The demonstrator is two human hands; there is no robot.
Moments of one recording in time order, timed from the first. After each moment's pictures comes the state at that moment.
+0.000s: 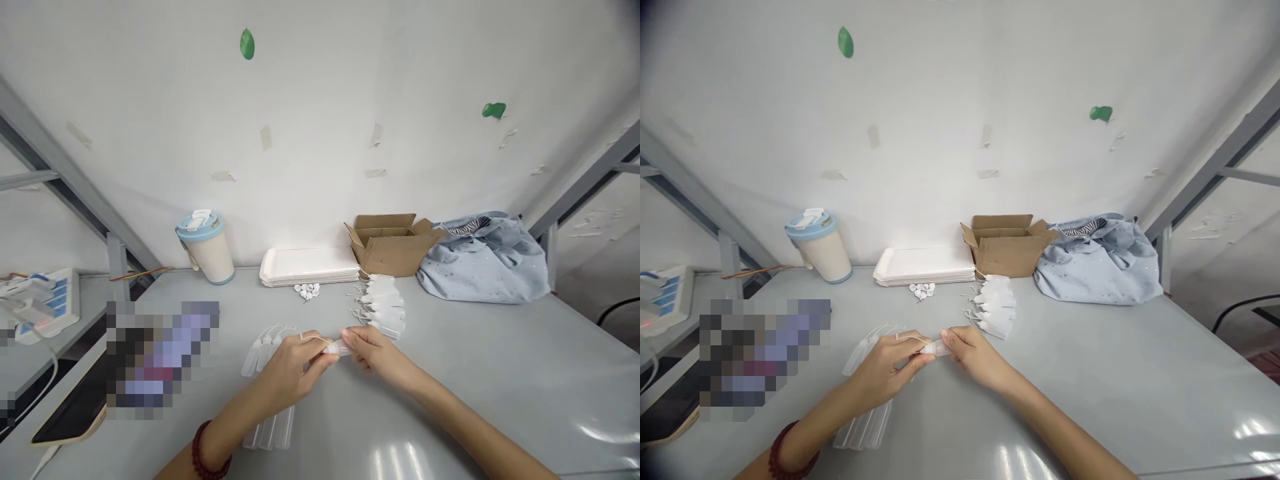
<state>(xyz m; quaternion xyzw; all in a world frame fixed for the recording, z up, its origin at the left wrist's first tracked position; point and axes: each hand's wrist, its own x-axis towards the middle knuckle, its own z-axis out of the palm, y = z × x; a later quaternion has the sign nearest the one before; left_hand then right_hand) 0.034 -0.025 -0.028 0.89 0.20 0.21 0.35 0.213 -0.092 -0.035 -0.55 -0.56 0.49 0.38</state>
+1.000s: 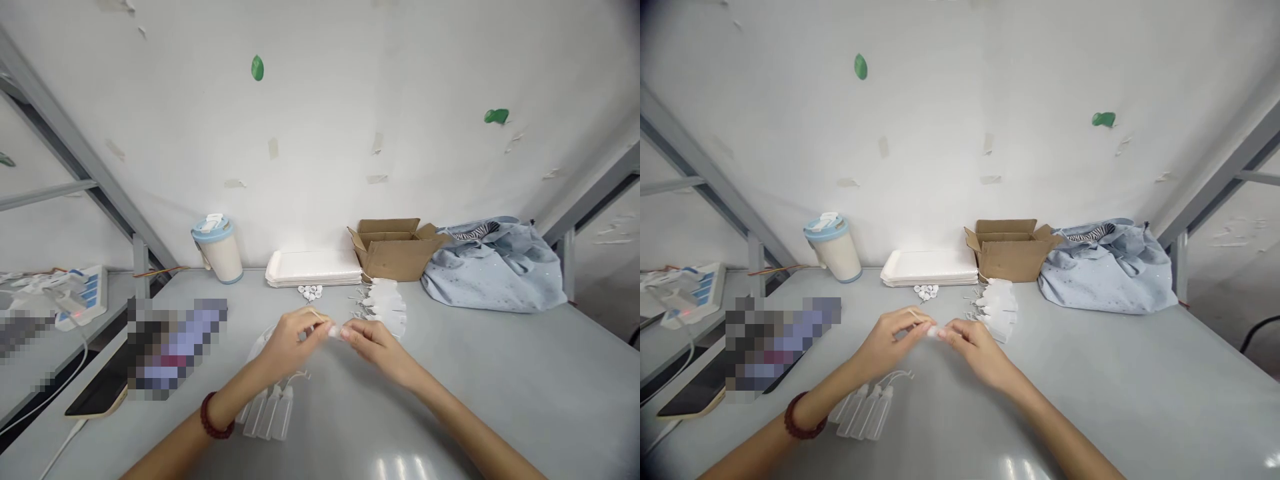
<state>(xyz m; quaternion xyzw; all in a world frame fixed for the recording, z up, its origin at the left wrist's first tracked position) 0.046 -0.013 -0.011 0.88 0.24 0.26 0.31 0.224 -0.093 -0.024 -0.55 -0.61 0.40 0.40</state>
